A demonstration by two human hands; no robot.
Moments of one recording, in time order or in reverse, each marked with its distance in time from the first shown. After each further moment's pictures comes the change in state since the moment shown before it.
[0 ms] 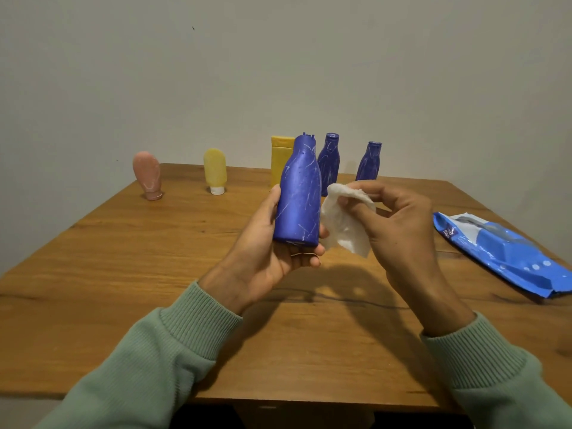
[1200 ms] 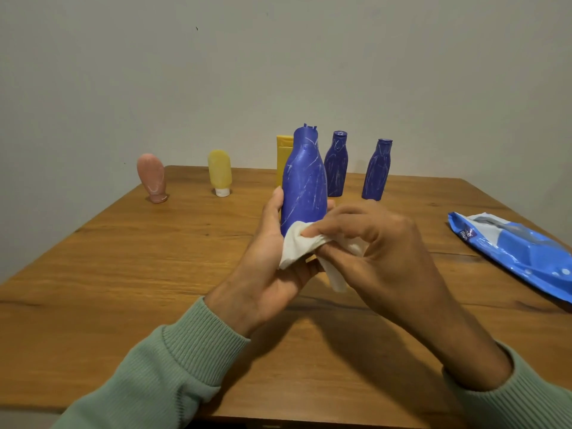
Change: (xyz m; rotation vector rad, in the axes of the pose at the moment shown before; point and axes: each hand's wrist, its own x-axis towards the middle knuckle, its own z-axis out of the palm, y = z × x) left_hand -0.003 -0.009 0.007 -0.260 0.055 0.002; right_hand -0.020 -0.017 0.007 -0.452 -0.332 -0.383
